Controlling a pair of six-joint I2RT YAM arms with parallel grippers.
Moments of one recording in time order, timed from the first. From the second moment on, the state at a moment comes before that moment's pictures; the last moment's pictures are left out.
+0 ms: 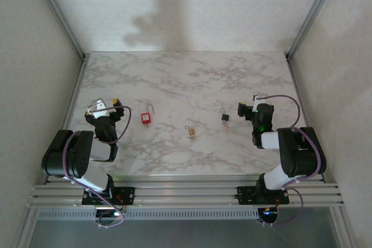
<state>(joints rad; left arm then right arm) 0.00 1.54 0.19 1.25 -0.39 -0.18 0.09 1.54 0.38 0.77 0.13 0.04</state>
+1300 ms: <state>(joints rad) -0.24 1.03 0.59 0.11 -0.34 -0.86 0.36 1.09 0.86 -0.27 0.01 0.53</state>
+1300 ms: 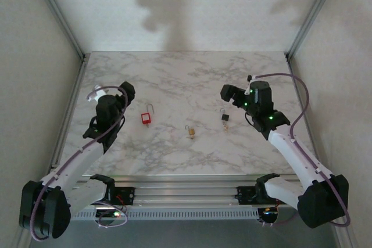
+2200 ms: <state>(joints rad) -0.35 1.19 0.66 -0.24 -0.37 -0.84 0.60 1.27 0.90 -0.40 0.08 0.49</state>
